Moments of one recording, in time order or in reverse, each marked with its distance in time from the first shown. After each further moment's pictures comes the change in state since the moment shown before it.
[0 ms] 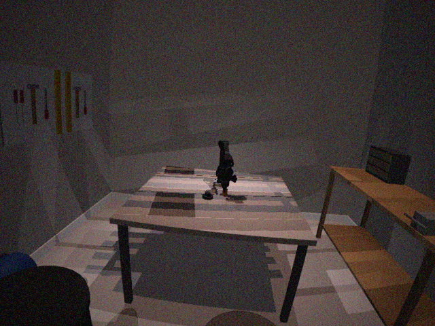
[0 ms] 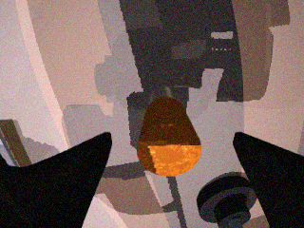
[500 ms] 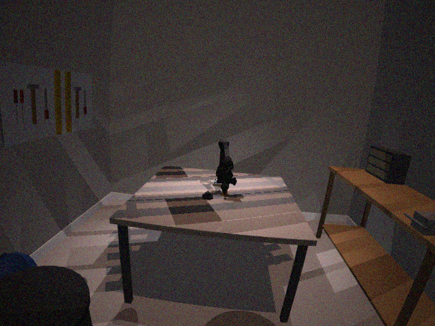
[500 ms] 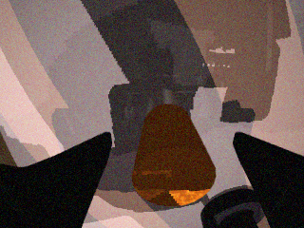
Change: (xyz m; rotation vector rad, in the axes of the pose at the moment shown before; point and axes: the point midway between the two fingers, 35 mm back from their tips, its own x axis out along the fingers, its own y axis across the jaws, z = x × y) arm 0.024 0.001 -0.001 0.000 0.000 0.000
